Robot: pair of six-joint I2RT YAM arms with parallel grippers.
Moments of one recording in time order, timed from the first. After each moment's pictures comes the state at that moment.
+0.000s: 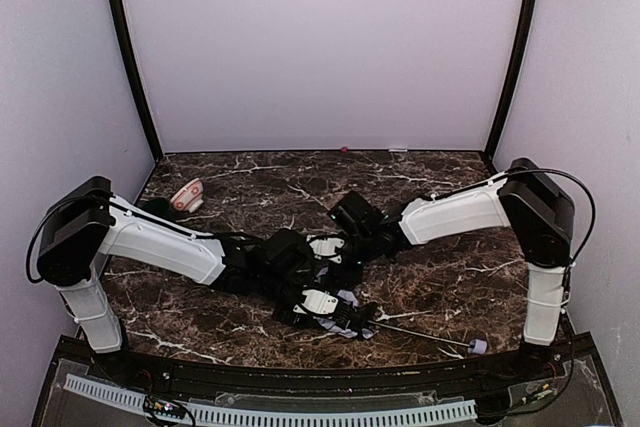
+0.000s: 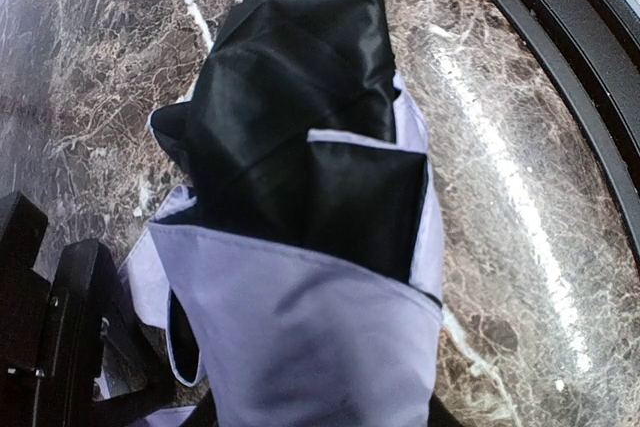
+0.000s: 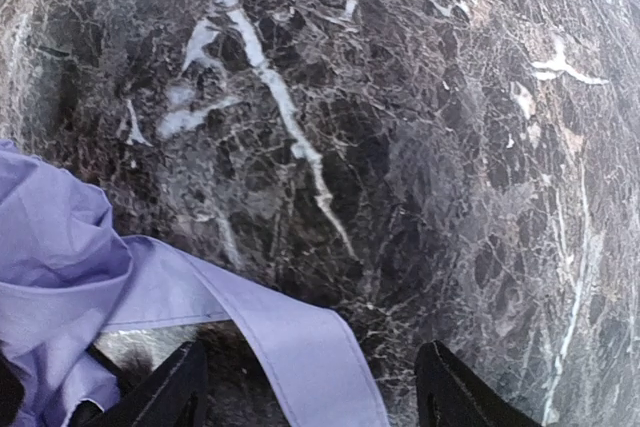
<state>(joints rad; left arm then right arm) -1.09 1.79 0.95 -0.16 0.25 0.88 0.95 1.98 1.24 -0.28 -0.12 -0.50</state>
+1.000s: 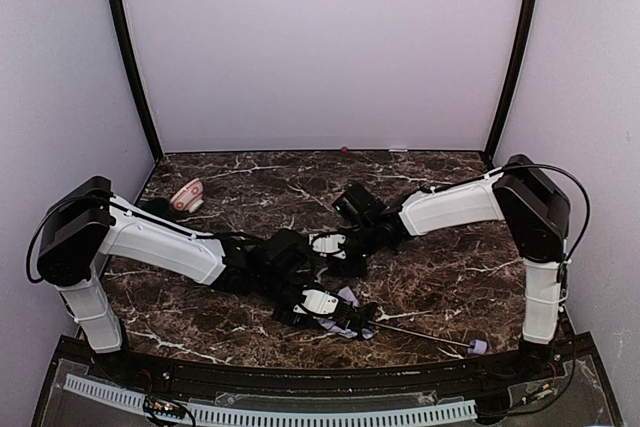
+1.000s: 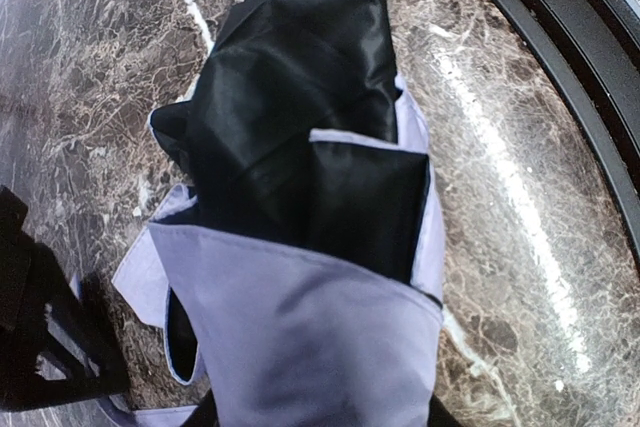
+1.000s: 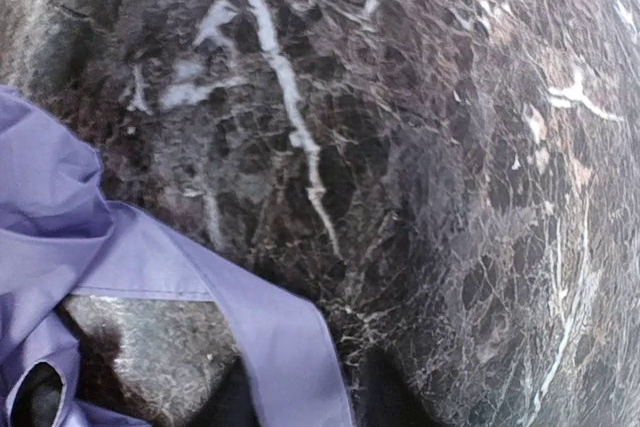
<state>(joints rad) -1.09 1.79 0.95 -0.16 0.25 0.87 0.88 2.01 1.28 -0.32 -0.23 -0.68</state>
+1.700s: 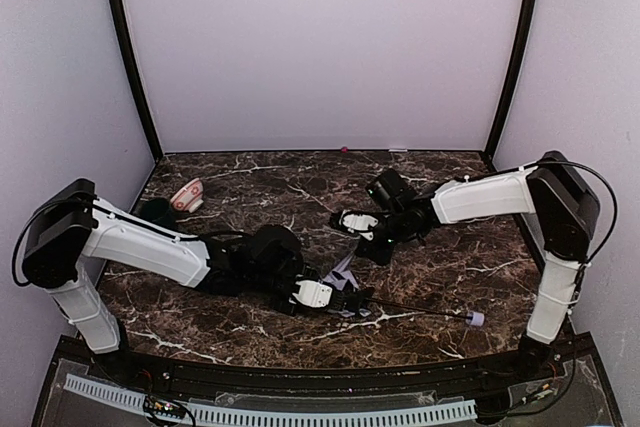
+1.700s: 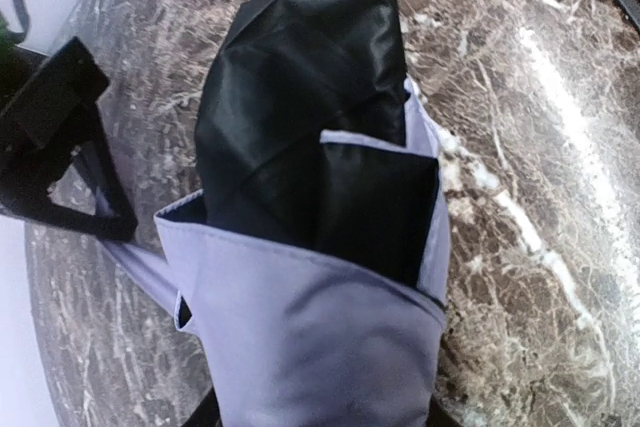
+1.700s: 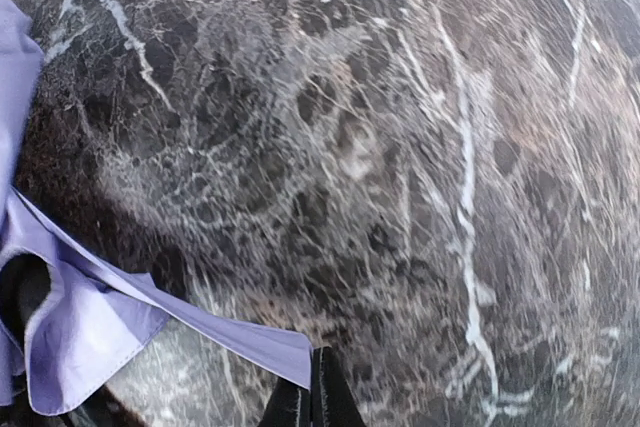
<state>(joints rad) -1.08 1.72 0.87 -0.02 0.08 0.90 0.76 1.87 1.16 -0.32 -0.14 -0.49</state>
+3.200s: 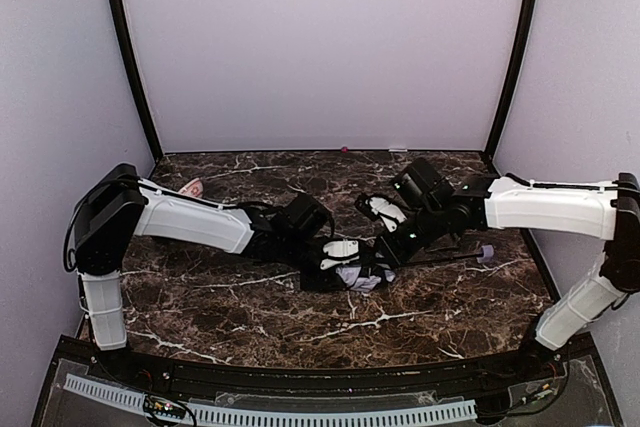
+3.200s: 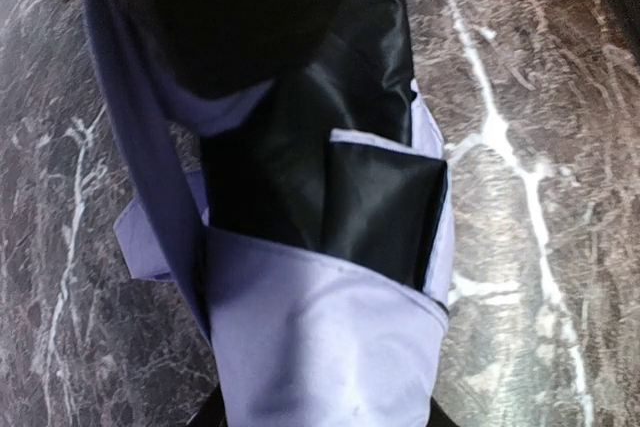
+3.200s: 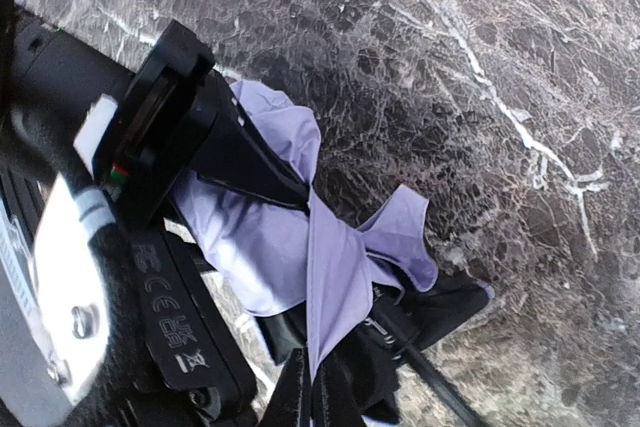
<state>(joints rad) -0.96 1.96 1.24 -0.23 0.26 0.54 0.85 1.49 1.07 -0.58 -0.20 0.13</state>
